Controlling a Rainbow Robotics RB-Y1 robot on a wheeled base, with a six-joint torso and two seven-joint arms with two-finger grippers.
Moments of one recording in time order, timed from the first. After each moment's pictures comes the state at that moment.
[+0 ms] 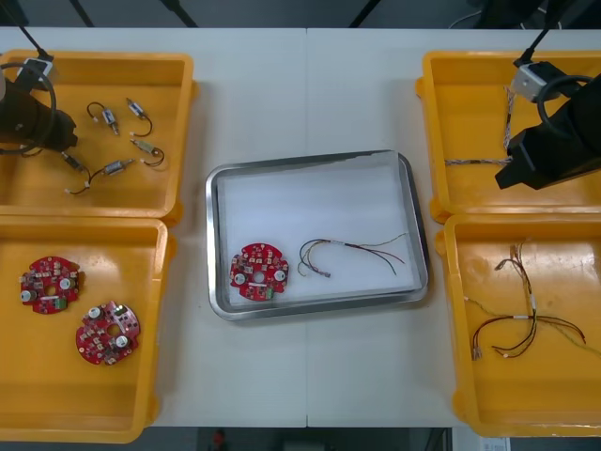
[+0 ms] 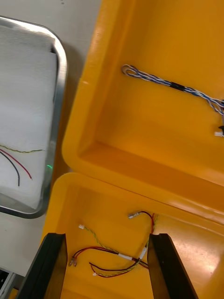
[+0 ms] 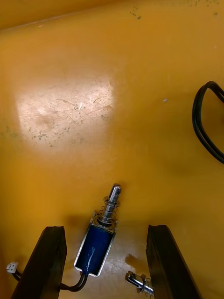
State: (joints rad) right arm -0.69 -1.05 0.22 -1.87 -1.17 1.68 1.26; left arm -1.07 0.88 -0.69 -0.58 1.18 0.85 -1.84
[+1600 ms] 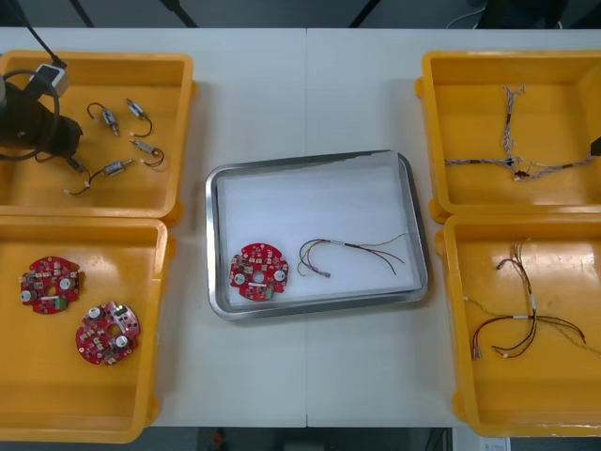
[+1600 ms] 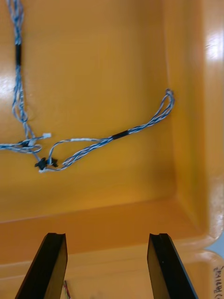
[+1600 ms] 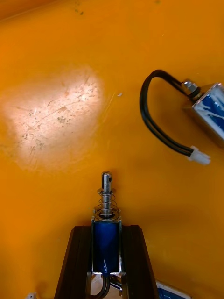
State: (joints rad) right arm -0.73 -1.12 0.23 -1.33 -1.07 1.44 1.28; left arm -1.07 0.87 -0.73 -0.55 1.33 0.82 -2.03
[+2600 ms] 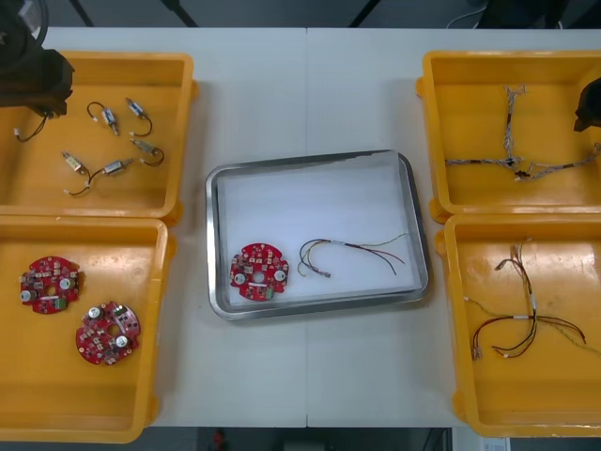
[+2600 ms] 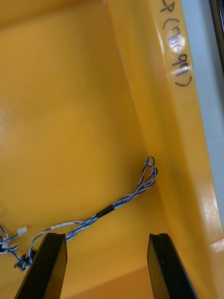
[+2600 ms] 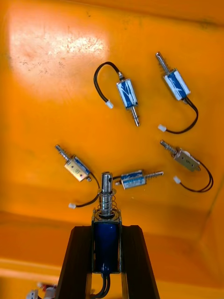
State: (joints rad) right arm -1.09 -0.92 0.45 -0.74 -0.88 1.27 1.28; left arm -1.10 1.04 -0.55 -1.20 1.07 1.52 -1.13
